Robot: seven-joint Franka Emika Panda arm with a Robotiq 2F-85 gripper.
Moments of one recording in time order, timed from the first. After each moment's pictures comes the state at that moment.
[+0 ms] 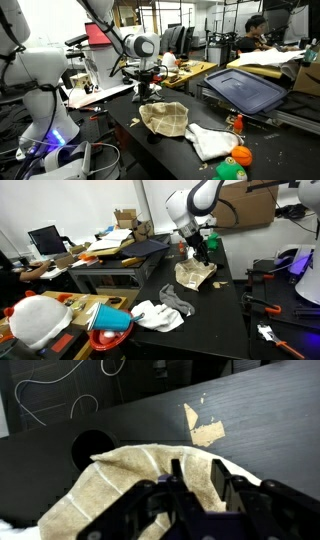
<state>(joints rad) 1.84 -0.44 -1.94 -2.40 -0.65 2.10 0.41</state>
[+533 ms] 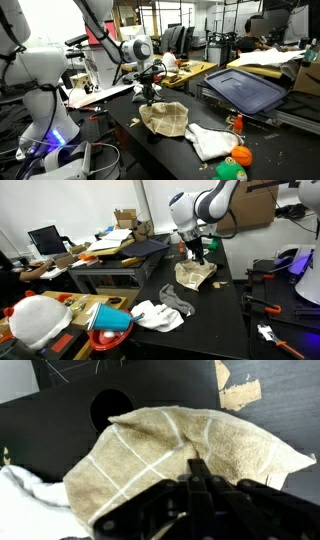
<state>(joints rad) 1.86 -0.45 -1.96 -2.46 -0.96 2.26 0.63</state>
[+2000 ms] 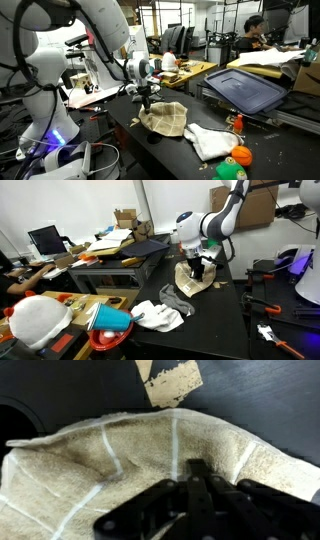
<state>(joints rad) 1.91 -0.81 -2.07 -2.44 -1.33 2.30 1.05</state>
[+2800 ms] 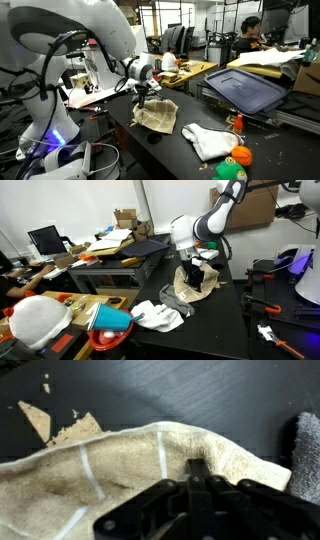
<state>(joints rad) 1.92 -0.97 -2.04 -2.39 -1.05 2.29 1.02</state>
